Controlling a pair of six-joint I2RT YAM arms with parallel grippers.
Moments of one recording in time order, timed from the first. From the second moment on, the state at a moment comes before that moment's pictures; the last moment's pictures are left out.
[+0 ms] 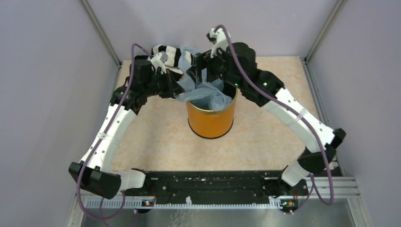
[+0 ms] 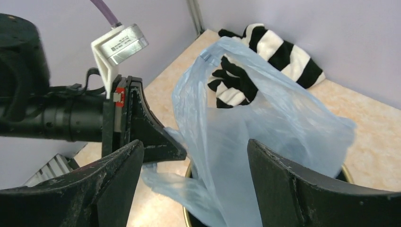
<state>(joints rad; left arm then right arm) -0.31 1.27 1.42 -0.67 0.40 -0.44 0.88 1.53 1.90 -0.51 0.09 0.21</state>
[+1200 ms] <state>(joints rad) -0.32 1.12 1.20 -0.69 0.30 -0.41 0.61 1.31 1.69 -0.82 0.35 0.28</state>
